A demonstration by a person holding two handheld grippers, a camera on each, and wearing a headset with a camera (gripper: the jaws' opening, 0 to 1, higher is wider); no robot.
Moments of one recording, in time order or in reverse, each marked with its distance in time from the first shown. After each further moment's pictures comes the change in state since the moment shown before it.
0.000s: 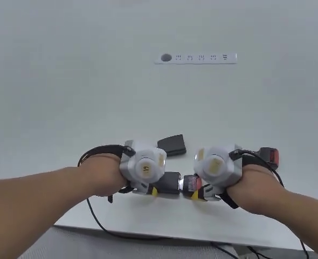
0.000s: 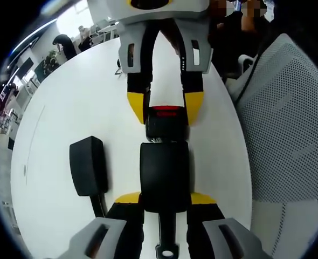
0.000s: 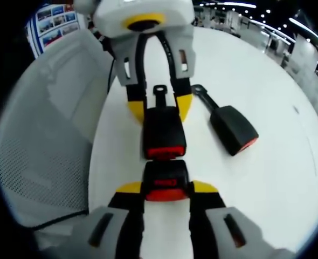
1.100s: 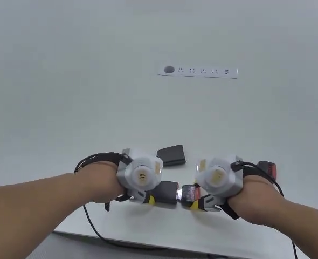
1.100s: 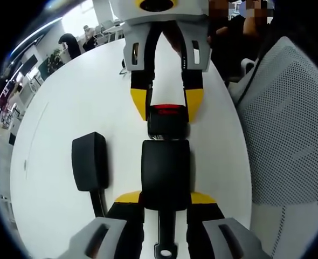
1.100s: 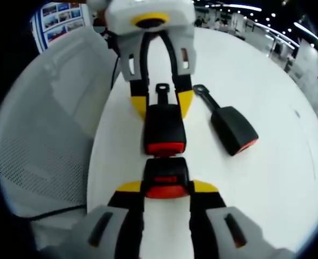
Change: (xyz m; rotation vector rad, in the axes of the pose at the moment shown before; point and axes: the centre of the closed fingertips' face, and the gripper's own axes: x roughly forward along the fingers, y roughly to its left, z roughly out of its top) left arm 0.000 -0.001 -0.003 -0.031 -0.023 0.012; right arm 0.002 -0.003 -0.006 -0.037 0.001 0.013
